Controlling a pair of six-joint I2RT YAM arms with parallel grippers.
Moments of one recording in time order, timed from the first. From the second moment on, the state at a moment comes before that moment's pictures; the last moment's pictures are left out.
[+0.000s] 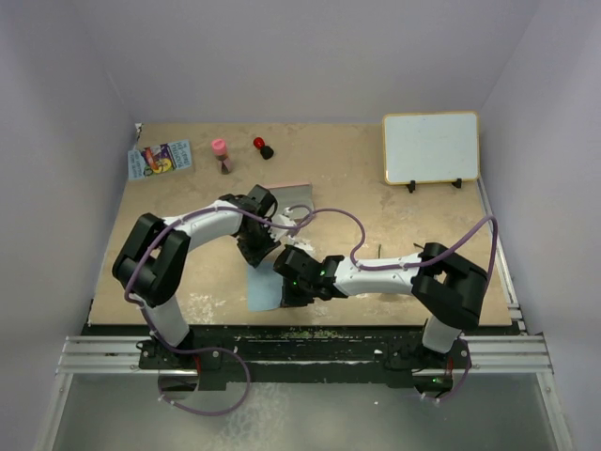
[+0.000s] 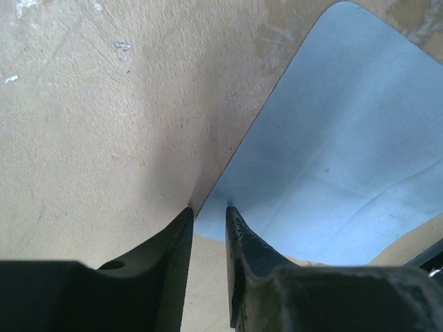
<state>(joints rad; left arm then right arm) -0.54 1.76 1.08 -0.73 0.19 0.45 1.16 1.71 0.95 -0.29 0.07 1.07</state>
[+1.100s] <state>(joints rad) -0.58 1.75 1.08 -0.73 0.13 0.46 1.16 1.78 1.08 -0.37 0.09 1.05</state>
